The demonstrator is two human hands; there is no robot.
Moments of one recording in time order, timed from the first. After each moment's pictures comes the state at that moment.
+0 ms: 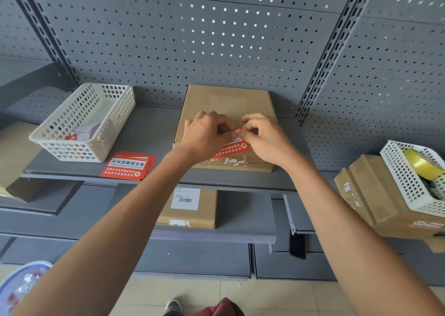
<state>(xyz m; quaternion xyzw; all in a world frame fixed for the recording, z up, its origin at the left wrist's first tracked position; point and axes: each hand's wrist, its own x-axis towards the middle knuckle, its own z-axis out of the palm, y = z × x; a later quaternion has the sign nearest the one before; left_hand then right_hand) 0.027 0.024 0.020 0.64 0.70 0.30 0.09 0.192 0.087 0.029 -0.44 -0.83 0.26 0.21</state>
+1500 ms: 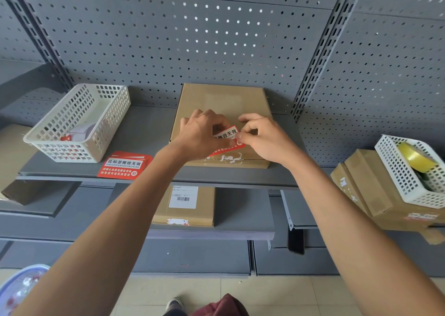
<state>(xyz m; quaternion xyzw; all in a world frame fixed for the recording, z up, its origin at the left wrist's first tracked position) 0.023 0.017 0.026 0.67 0.68 0.26 0.11 0.204 0.081 0.034 -0.43 -0.83 0.31 0.19</state>
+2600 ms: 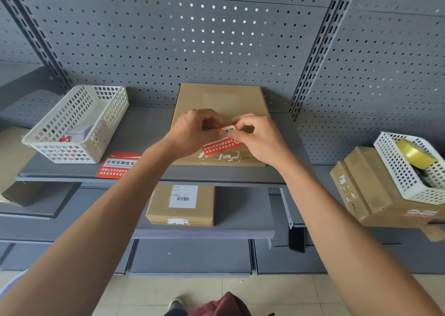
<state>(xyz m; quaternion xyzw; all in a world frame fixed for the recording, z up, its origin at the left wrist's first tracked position) 0.009 0.015 0.029 0.67 0.63 0.33 0.21 0.198 0.077 0.022 -0.41 -0.80 0.33 0.29</state>
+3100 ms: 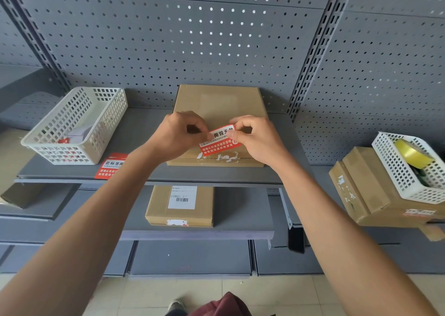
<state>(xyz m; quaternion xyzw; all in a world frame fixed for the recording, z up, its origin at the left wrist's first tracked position) -0.011 0.001 0.027 0.66 0.65 0.33 0.18 0.198 0.077 0.020 -0.42 -0.79 0.34 0.29</state>
